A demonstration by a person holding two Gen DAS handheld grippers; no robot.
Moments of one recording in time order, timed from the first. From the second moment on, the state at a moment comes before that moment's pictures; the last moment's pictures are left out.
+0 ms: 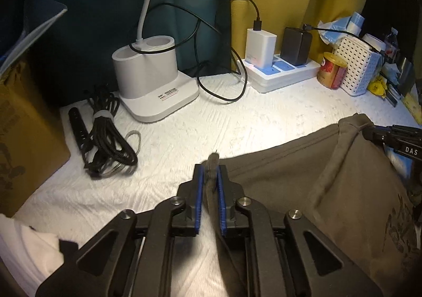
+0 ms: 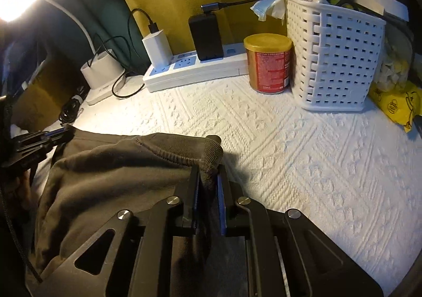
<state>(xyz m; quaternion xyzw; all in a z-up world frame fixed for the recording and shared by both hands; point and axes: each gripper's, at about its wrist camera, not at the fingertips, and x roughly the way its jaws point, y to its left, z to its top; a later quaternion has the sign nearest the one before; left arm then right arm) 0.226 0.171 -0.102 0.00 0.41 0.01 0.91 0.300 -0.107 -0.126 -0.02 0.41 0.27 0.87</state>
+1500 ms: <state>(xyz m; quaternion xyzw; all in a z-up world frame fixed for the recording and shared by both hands) 0.019 0.088 -0.076 -0.05 0.38 -0.10 0.92 0.122 -0.168 -0.104 -0.02 0.38 0.27 0.88</state>
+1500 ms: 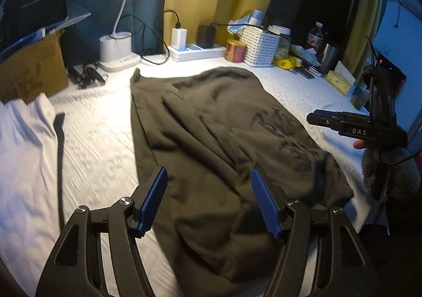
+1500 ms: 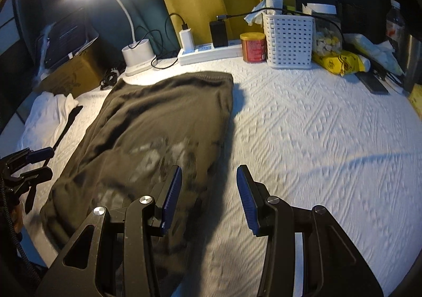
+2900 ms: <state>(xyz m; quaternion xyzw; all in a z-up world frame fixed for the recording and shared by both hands) -0.043 0.076 -0.106 -0.04 0.43 -0.16 0.89 0.002 -0.175 -0.142 -0.04 0.38 0.31 0.87</state>
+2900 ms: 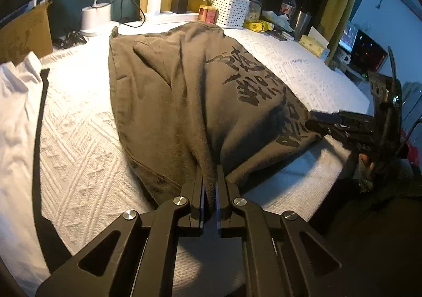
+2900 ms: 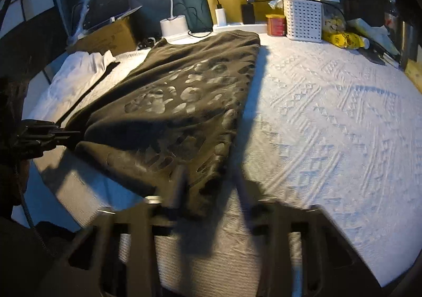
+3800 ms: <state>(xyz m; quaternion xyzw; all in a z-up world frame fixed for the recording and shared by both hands) 0.004 0.078 -0.089 -0.07 0.44 -0.13 0.89 0.010 -0.207 -0.119 -0.01 0.42 0.32 0.85</state>
